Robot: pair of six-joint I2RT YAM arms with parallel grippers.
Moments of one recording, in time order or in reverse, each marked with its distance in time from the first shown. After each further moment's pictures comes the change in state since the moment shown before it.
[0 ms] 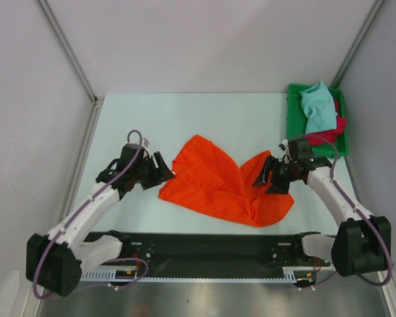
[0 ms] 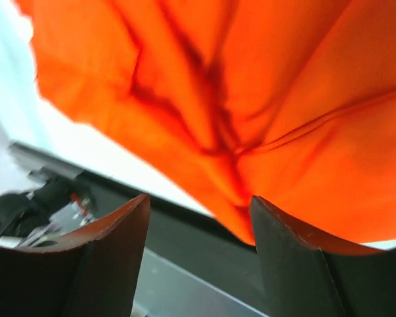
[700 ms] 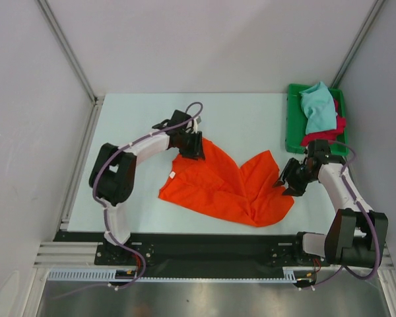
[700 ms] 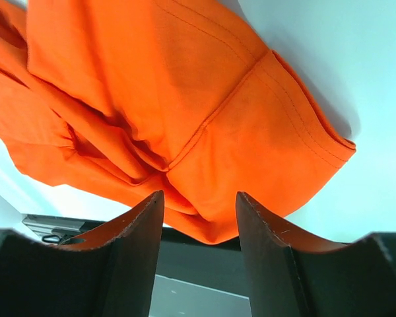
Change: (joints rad) left arm -0.105 0.919 0.632 0.096 0.209 0.336; right arm -0.251 0.086 0.041 -0.105 0.148 -0.010
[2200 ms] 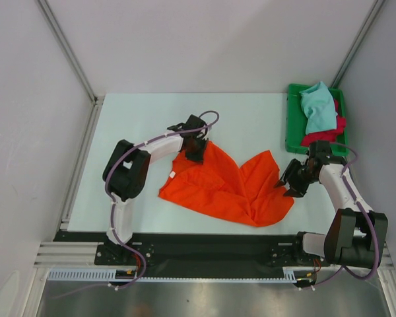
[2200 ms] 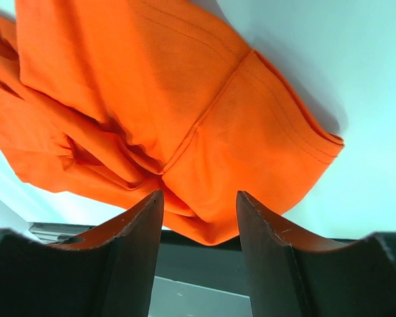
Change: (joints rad) left arm -0.108 0.153 0.118 -0.066 -0.224 0.119; right arm -0.020 -0.002 -0.005 -0.003 0.008 0.025
